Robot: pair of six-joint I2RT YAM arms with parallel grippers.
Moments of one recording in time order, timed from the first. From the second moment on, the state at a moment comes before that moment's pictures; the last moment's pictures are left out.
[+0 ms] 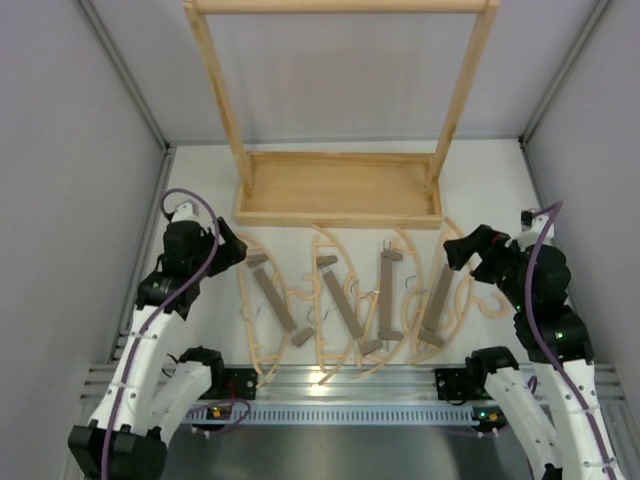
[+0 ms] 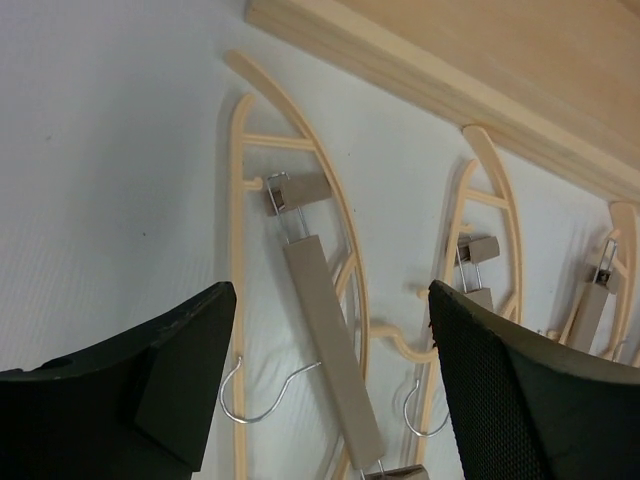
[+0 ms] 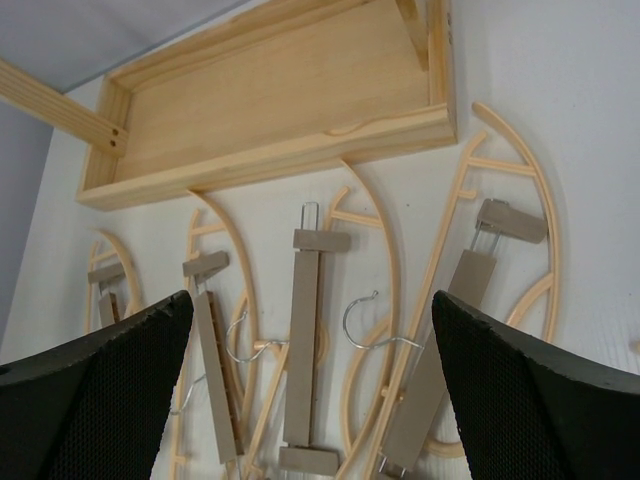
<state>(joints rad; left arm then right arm) -0.10 0.76 0.77 -0.58 0.00 -0.53 0.15 0.48 0.79 -0.64 -0.06 0.49</state>
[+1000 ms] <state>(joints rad) -0.36 0.83 0.98 -0.72 -0.43 -0.56 1.32 1.45 1.08 -0.41 0.51 0.58</state>
